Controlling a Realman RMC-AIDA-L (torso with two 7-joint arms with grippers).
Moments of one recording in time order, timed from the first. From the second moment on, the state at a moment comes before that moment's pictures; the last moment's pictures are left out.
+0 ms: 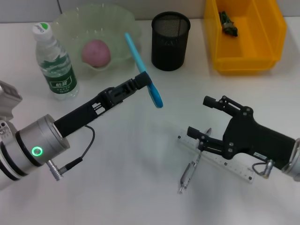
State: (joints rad) left arm -0.55 -2.08 0.96 -0.01 1.26 1.63 -1.54; right arm 0.40 2.09 -0.85 -0.15 -1.51 -1.57 0.53
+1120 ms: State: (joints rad) left arm -0.56 -2.08 0.42 -0.29 1.57 1.46 -1.39; right arm 0.54 2.09 -0.68 0.24 -1.42 -1.51 0.15
